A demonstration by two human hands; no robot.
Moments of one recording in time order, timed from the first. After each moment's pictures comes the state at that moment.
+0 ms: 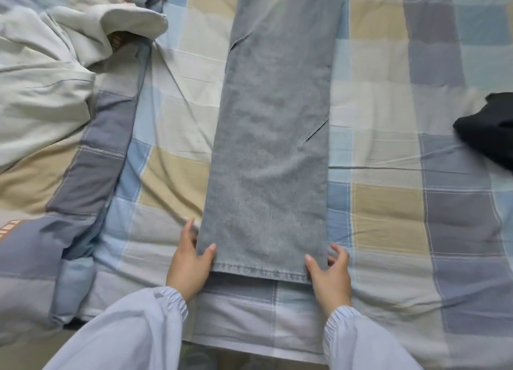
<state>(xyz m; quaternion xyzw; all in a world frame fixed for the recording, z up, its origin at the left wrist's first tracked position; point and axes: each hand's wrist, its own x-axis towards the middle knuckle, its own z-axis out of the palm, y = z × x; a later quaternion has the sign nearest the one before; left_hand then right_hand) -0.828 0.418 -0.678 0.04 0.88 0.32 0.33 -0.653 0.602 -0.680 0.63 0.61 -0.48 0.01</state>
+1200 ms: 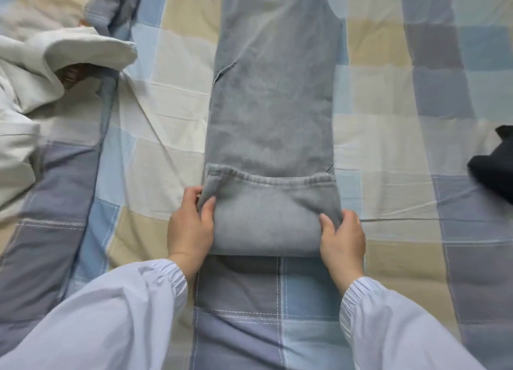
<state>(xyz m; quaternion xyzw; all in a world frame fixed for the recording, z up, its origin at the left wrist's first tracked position) -0.970 0.562 -0.675 0.11 0.91 0.36 0.17 -0.805 0.728 -0.686 0.60 0.73 -0.32 -0.07</state>
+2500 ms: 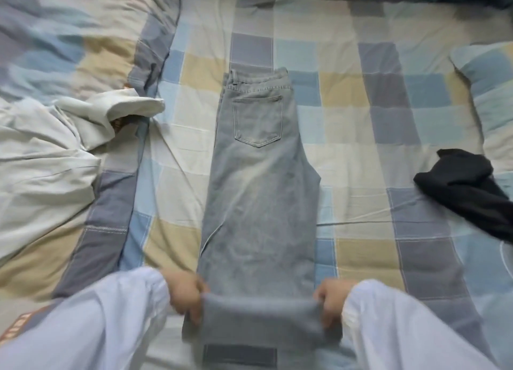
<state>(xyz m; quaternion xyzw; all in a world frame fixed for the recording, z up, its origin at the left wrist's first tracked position) -0.956 0.483 -0.590 0.25 0.65 -0.03 0.72 -0.731 0.707 -0.597 0.29 0.69 -0.35 0.57</state>
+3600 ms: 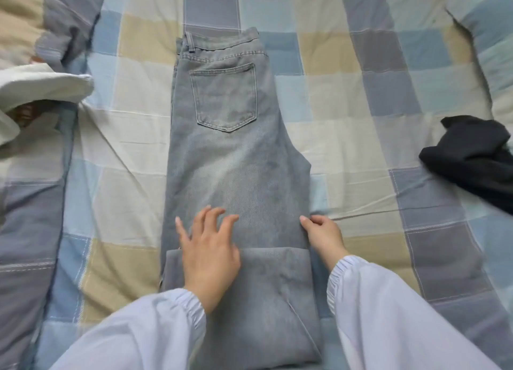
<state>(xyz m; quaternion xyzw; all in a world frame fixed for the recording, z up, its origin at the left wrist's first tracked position) -0.919 0.597 -0.674 0.39 0.91 0.12 0.13 -0.793 0.767 -0.693 0.66 0.57 -0.49 0.04</state>
